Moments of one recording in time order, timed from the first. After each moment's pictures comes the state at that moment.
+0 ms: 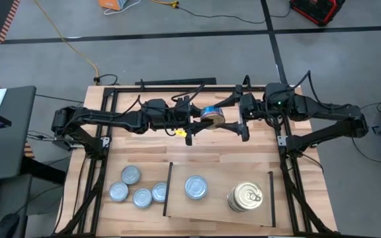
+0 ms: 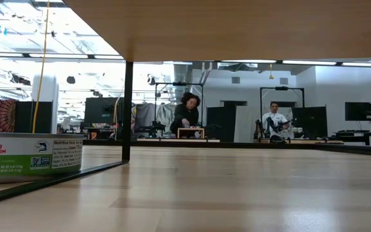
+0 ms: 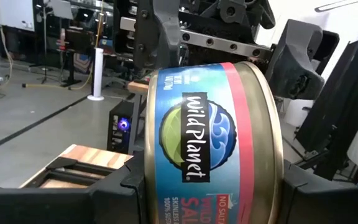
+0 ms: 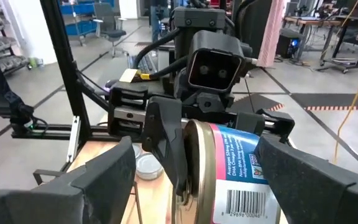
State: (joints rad) left arm 0.05 1.54 1.25 0.46 -0.02 -0.16; right arm -0.07 1.12 1.25 -0.30 -0.08 -0.04
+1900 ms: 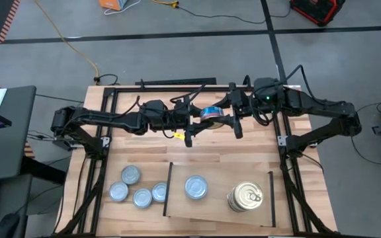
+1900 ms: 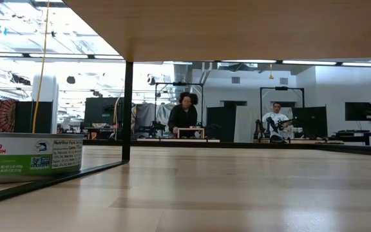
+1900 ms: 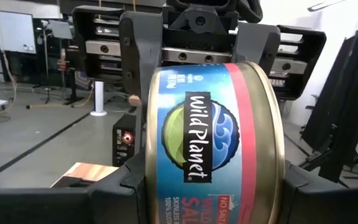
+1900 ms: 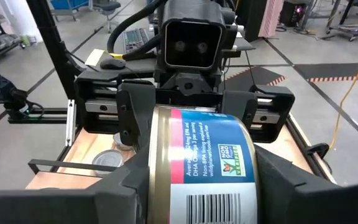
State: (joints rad) left arm 0.04 1.54 1.25 0.49 -0.04 -0.09; right arm -0.09 1.23 1.42 -0.43 -0.11 -0.03
